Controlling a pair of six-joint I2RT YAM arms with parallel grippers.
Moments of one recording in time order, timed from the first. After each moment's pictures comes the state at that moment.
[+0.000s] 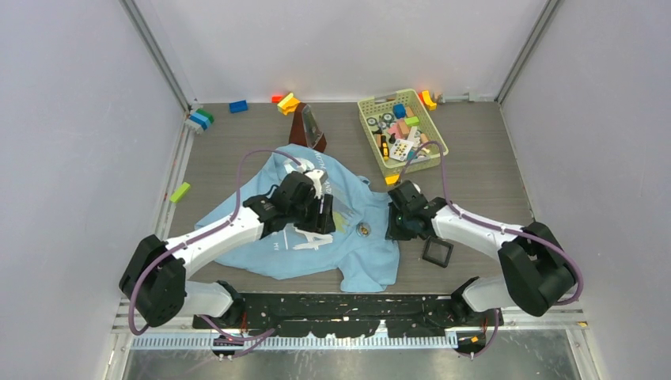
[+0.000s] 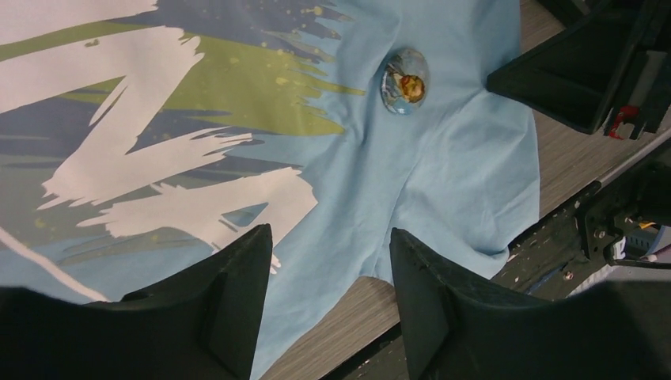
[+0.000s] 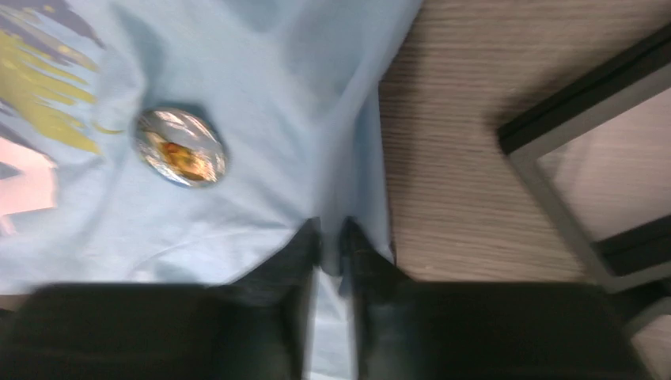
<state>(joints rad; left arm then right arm) -0.72 1.31 0.84 -0.38 0.13 -0.47 0.60 1.37 0.69 -0.42 0.04 0.67</state>
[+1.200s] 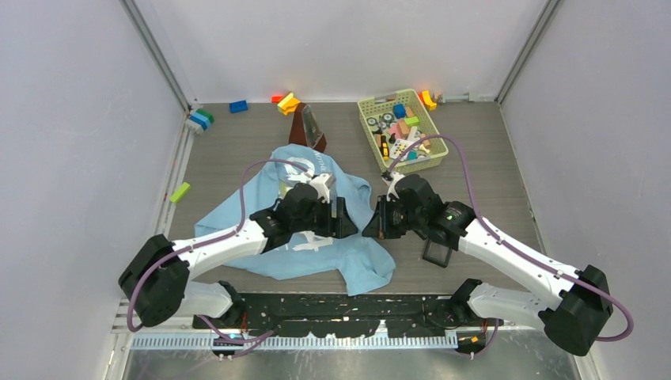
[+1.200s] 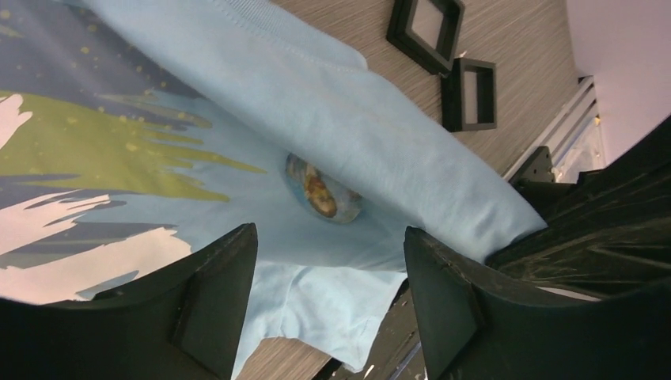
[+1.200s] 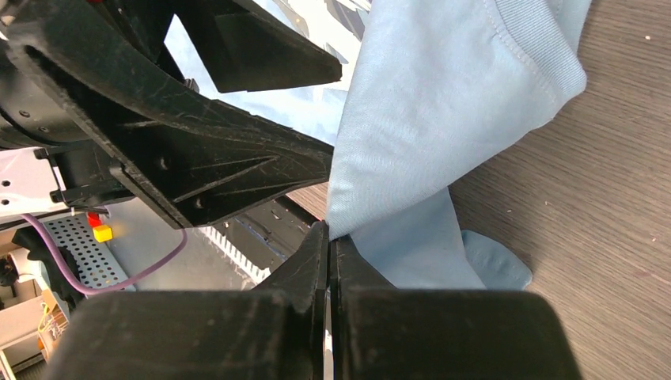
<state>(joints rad) -0.82 1.30 0.70 0.01 0.19 -0.66 0.75 1.07 0.82 -0.49 -0.24 0.70</state>
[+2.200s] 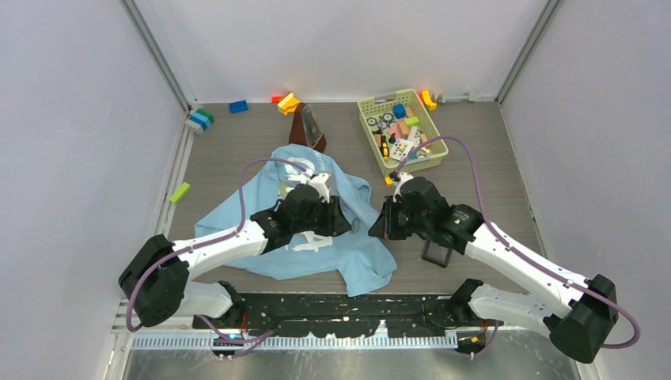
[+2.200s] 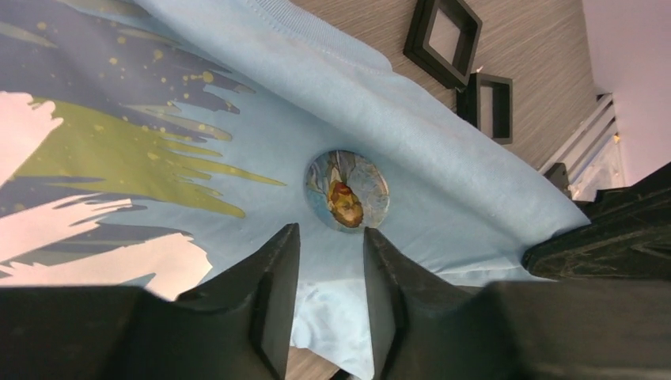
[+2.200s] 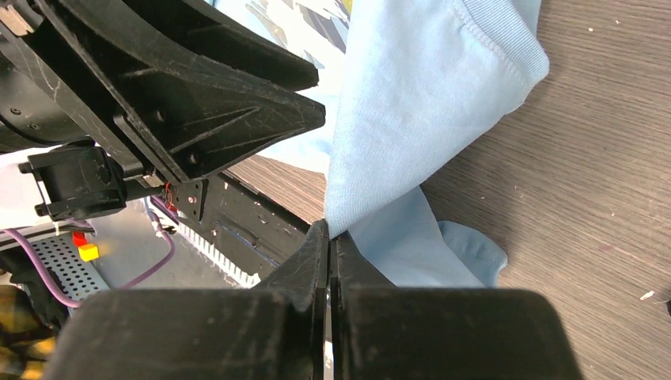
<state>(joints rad) -0.84 1.30 0.70 0.03 0.12 -0.65 0.76 1.01 0.81 -0.55 -0.17 0.71</state>
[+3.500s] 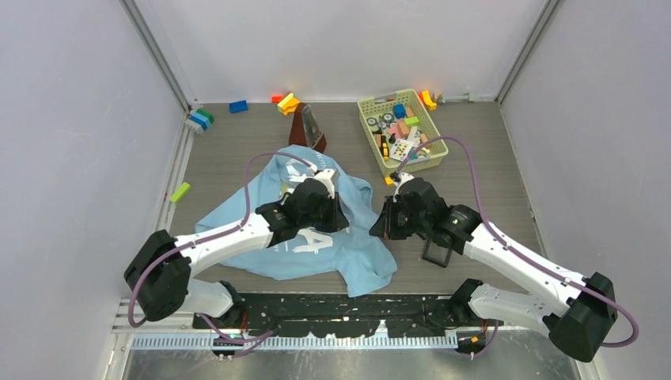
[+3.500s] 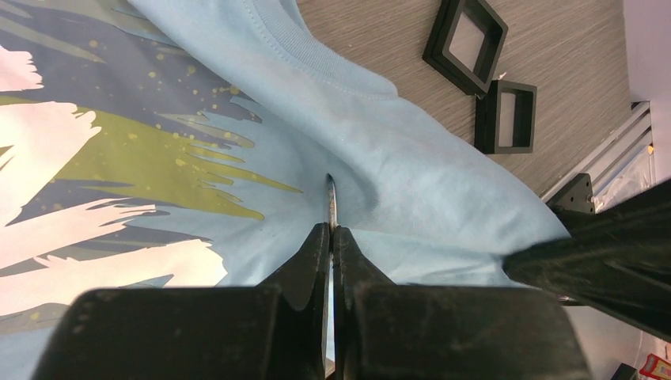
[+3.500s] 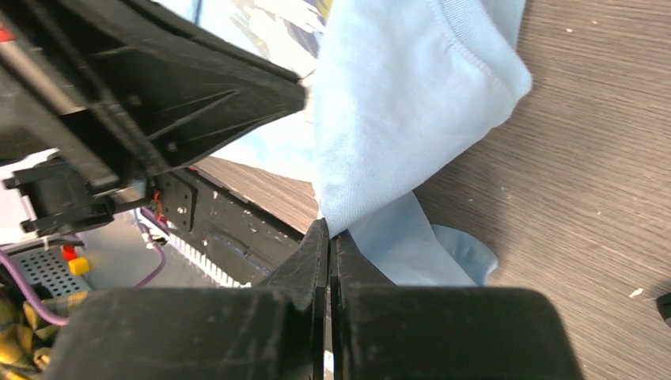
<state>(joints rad) -0.86 1.35 0.81 -0.11 0.06 -0.65 0.76 1.02 0.81 -0.54 -0.14 0.72</state>
